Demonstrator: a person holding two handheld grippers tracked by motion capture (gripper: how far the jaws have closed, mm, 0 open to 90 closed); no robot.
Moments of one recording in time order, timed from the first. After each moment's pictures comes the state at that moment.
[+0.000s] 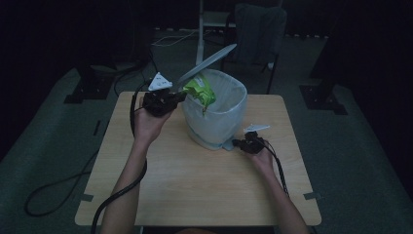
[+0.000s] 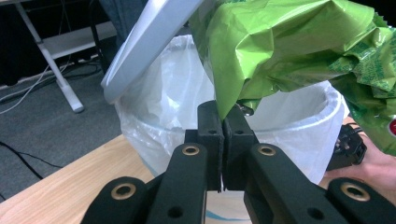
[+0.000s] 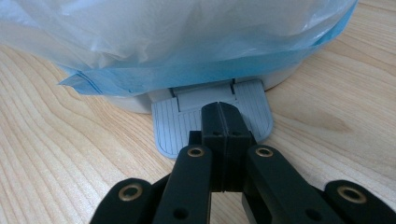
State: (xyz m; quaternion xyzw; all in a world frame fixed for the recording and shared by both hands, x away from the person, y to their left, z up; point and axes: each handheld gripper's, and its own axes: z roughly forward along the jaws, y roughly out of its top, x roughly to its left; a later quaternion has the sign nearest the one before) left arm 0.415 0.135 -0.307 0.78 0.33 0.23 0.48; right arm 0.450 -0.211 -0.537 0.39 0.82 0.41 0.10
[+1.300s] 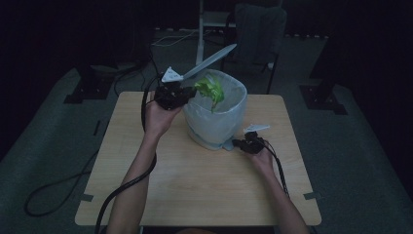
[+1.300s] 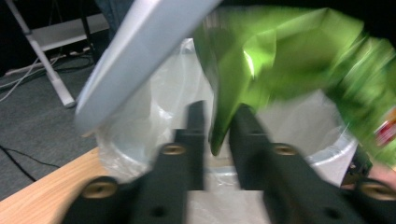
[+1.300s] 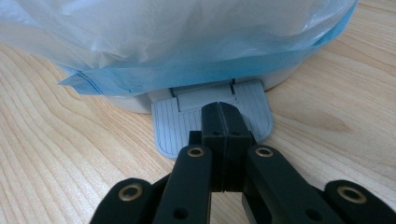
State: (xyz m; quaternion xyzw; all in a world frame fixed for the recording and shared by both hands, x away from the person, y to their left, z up) left arm 0.439 0.112 -0.308 0.79 0.33 0.21 0.48; right arm 0.450 -0.211 -0.537 0.39 0.82 0.41 0.10
